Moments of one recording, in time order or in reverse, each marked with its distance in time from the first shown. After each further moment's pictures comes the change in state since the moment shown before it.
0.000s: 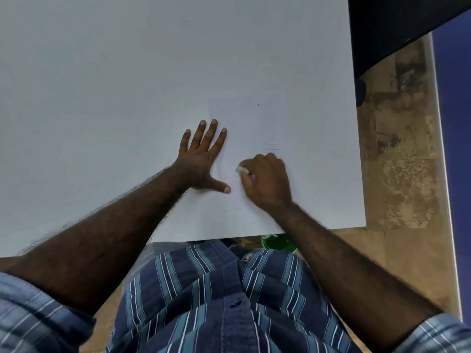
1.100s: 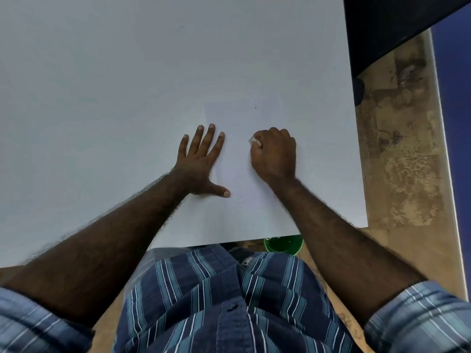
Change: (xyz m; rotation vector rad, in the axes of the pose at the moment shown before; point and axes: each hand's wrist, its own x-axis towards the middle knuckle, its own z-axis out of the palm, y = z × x) left_hand 0.000 0.001 -0.001 -0.012 -0.007 -0.006; right_hand 0.058 0.015 -0.012 -0.090 0.199 0.209
